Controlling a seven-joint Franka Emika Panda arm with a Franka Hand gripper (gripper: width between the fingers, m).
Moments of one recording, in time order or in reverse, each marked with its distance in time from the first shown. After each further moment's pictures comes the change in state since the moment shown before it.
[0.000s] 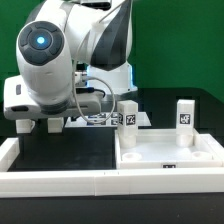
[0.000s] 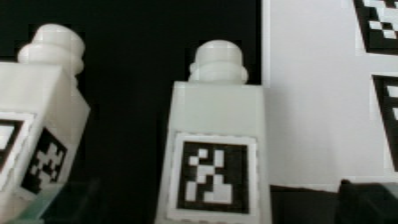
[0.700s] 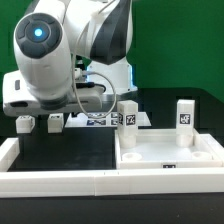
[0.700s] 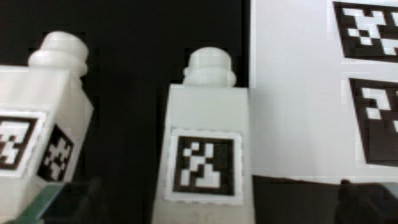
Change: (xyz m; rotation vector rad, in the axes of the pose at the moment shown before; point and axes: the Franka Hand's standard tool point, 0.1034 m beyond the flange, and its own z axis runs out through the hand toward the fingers) arm -0.001 -0.002 -0.014 0.011 -0.015 -0.008
